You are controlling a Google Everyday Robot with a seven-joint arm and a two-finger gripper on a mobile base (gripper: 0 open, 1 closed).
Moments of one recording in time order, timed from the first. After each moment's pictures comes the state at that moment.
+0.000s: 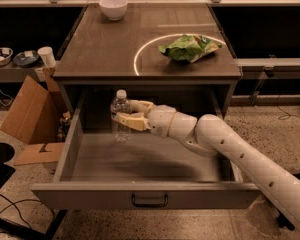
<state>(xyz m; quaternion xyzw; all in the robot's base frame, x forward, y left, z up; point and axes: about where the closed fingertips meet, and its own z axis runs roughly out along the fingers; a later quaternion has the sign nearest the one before) 0.614 0.055 0.752 -0.35 0.60 0.40 0.60</state>
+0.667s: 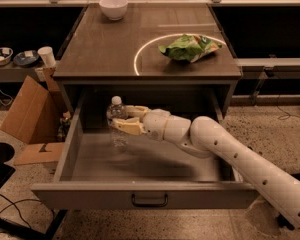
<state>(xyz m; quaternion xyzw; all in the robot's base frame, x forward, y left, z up) 0.612 0.069 0.729 -0.37 0.61 0.39 0.58</state>
